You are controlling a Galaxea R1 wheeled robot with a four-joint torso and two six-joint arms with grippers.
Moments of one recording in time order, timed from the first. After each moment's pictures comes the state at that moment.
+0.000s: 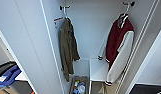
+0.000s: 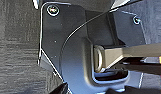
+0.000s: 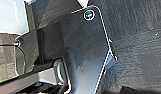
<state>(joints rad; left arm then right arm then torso) 1.55 2.92 -2.62 0.36 -0.19 -0.29 -1.52 2.68 -2.35 -0.13 0.13 0.38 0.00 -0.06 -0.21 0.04</state>
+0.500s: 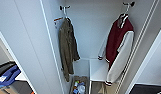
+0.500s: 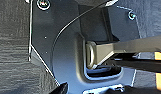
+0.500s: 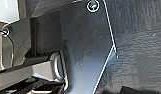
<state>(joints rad) 1.55 2.96 -2.63 0.36 -0.16 -0.29 -1.52 2.96 -2.72 -0.19 0.10 0.37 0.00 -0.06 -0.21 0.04</state>
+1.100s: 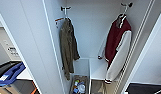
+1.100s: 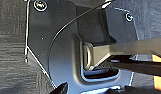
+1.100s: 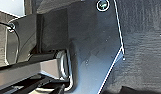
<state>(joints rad) 1.55 2.98 -2.63 0.36 -0.16 -0.29 -1.52 3.00 -2.75 -0.24 0.08 0.37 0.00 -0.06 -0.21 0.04</state>
